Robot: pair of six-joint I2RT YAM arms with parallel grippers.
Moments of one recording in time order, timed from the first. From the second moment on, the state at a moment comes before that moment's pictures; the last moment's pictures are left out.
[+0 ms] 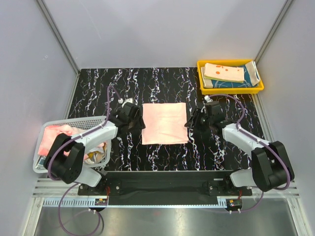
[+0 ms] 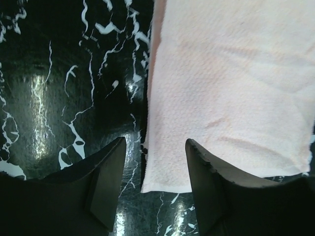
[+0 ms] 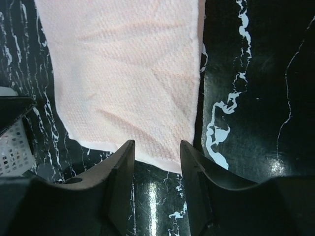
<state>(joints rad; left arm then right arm) -0.54 1.43 0.82 -0.26 -0.13 -0.71 0.35 1.35 0.71 -0.12 -0.25 0.63</state>
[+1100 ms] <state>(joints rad) -0.33 2.10 1.48 -0.29 0.04 -0.57 0.27 2.11 1.46 -0.25 -0.13 0.53</state>
